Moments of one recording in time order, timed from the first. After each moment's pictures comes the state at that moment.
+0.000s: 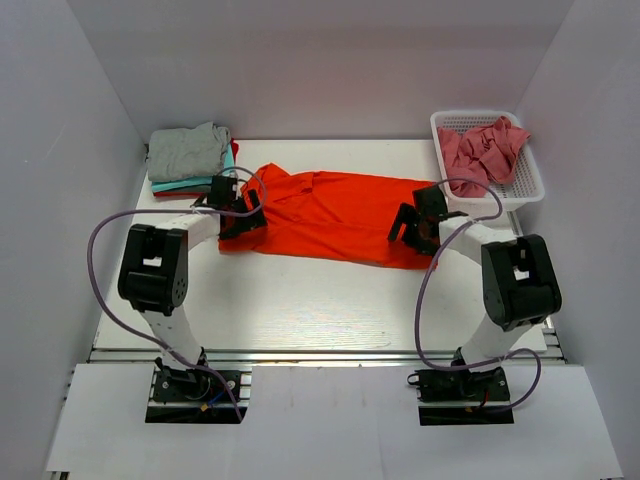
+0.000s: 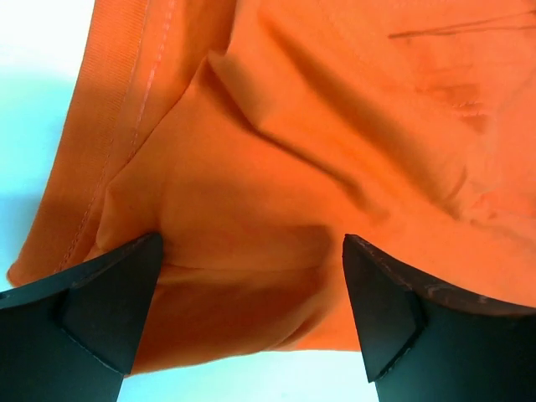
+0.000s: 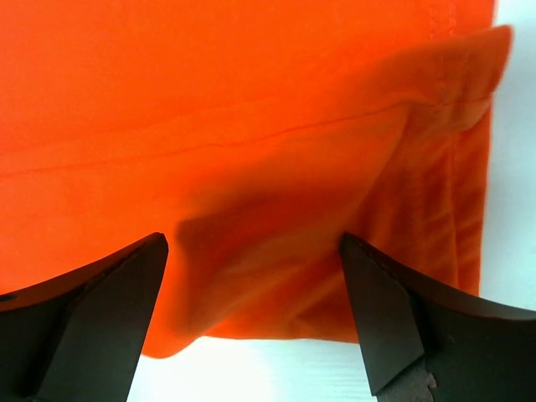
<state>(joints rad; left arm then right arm) -0.16 1.84 1.11 -0.19 0.05 -0.44 0.26 1.71 0.99 -0.30 0.05 0.56</state>
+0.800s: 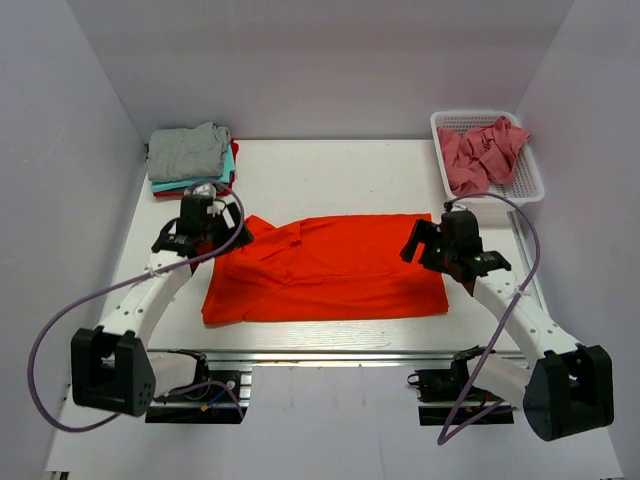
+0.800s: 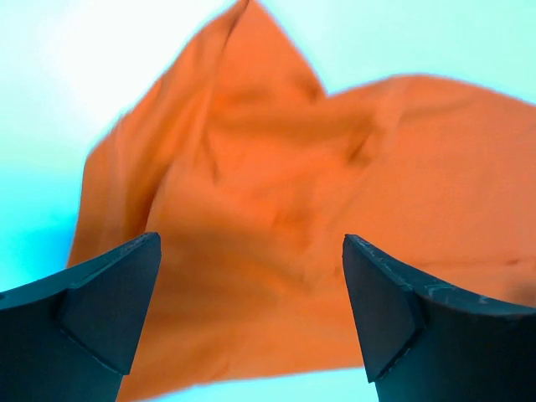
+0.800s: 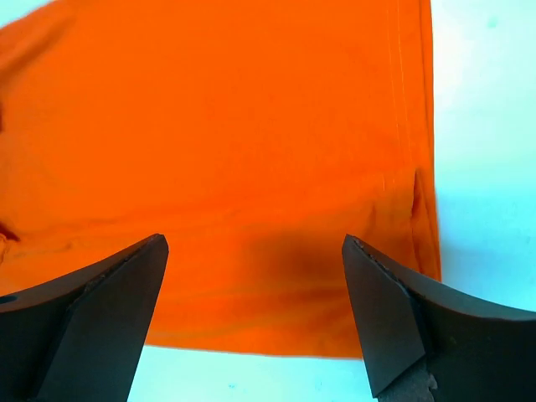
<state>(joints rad) -0.17 1.19 0.84 -0.47 0.03 -0.51 0.27 1.08 0.69 -0.42 -0.02 0.48</state>
